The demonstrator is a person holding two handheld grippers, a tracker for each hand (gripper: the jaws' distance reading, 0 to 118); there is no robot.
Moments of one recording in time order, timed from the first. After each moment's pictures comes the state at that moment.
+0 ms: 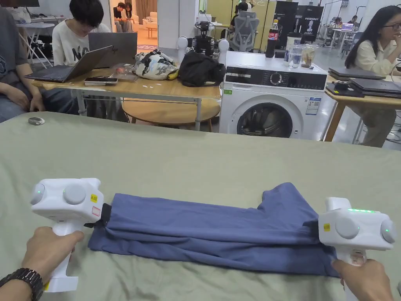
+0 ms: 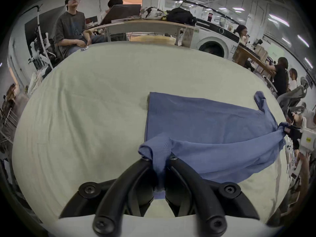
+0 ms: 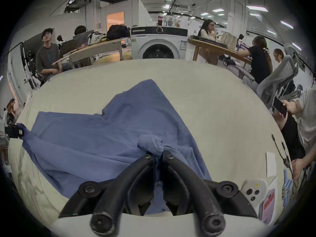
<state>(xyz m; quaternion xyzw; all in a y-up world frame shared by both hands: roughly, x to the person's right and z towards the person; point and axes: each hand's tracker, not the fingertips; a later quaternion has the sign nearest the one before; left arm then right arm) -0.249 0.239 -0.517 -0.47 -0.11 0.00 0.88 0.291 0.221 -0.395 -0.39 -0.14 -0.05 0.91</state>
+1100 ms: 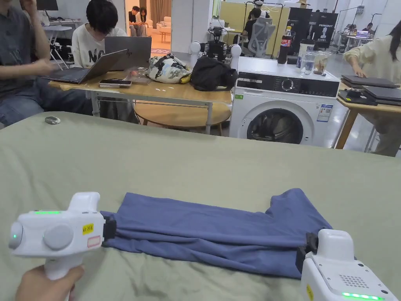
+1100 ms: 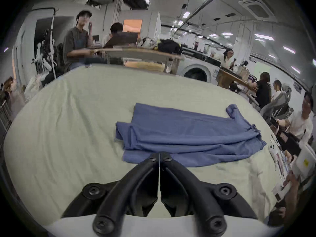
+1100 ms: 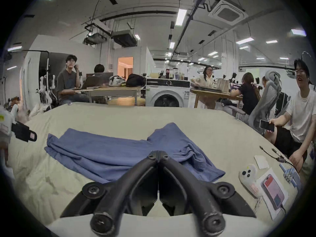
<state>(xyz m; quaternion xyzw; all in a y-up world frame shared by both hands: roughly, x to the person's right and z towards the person) -0.269 0.257 -0.420 -0.37 -0.15 0.05 0.92 0.162 0.245 -0.261 -0.16 -0.14 0.00 0.98</state>
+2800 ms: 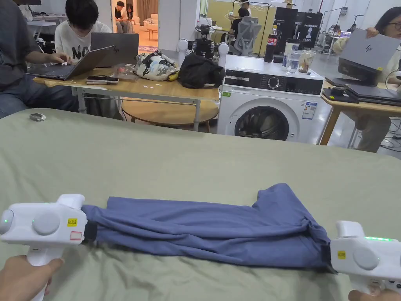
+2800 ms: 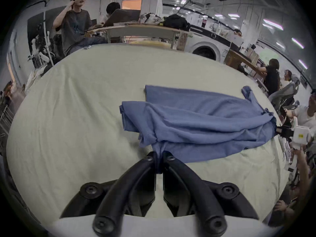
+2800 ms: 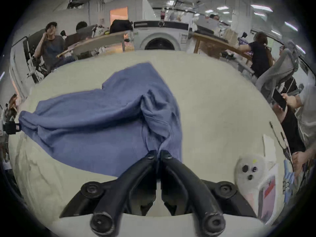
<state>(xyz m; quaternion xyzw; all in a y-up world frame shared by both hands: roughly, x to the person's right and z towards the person) -0.286 0.243 -0.431 -0.43 -0.14 0.02 0.89 0.305 0.221 -0.318 -0.39 -0.13 -0.04 0.91</state>
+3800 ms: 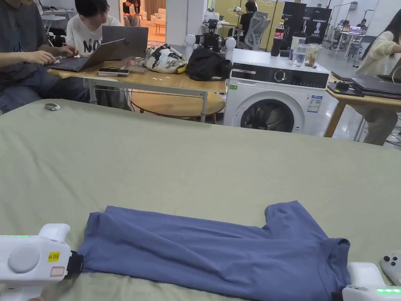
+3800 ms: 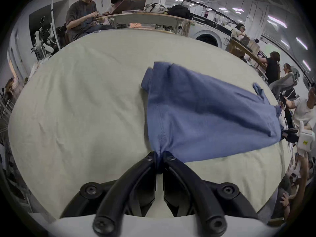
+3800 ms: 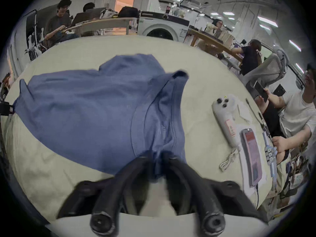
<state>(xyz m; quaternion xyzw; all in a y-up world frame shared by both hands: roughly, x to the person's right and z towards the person) -0.318 0.211 -0.312 -0.47 -0.12 0.03 0.87 0.231 0.205 -0.184 -0.42 -0.17 0.04 0.89</state>
